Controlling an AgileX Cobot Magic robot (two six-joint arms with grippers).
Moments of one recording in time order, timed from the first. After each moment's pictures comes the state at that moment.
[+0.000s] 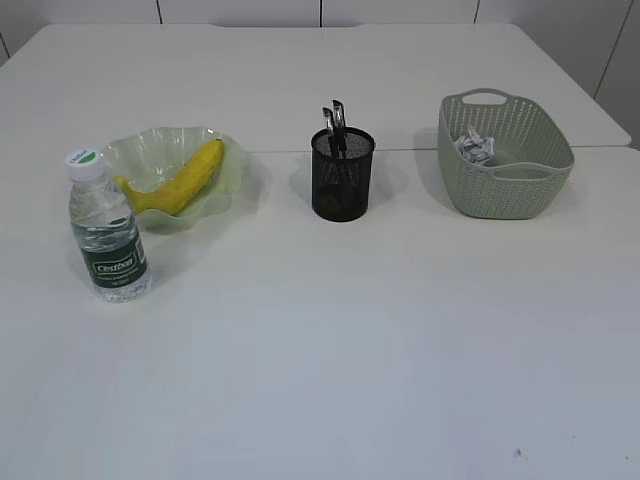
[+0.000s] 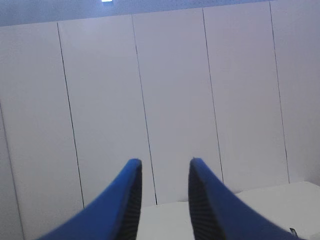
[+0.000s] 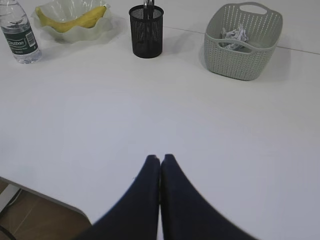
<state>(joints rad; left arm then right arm) -0.19 0.10 -1.23 0.14 0.87 0.06 0.47 -0.02 -0.53 -0.15 1.09 0.09</state>
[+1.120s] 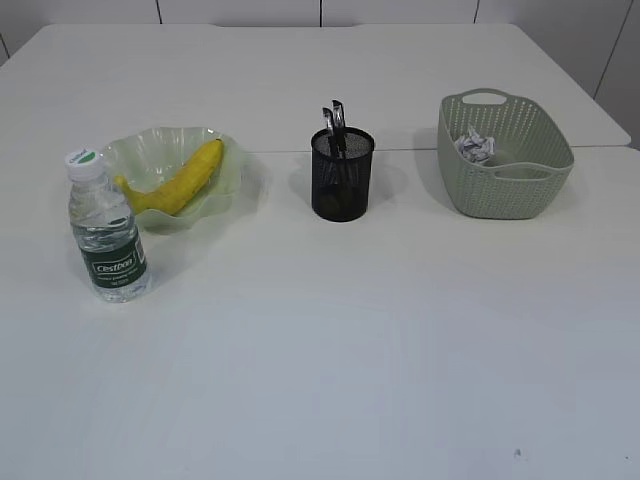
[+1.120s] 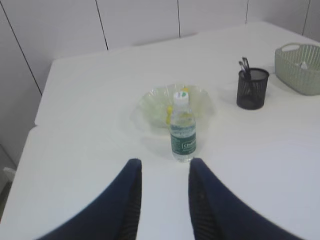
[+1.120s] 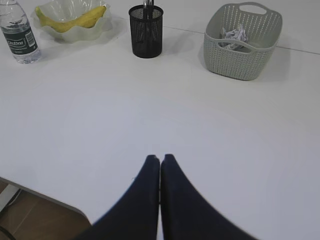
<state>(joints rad) -0.18 0.01 -0.91 0.03 1.20 0.05 0.47 -0.02 -0.53 -0.15 1.09 0.09</state>
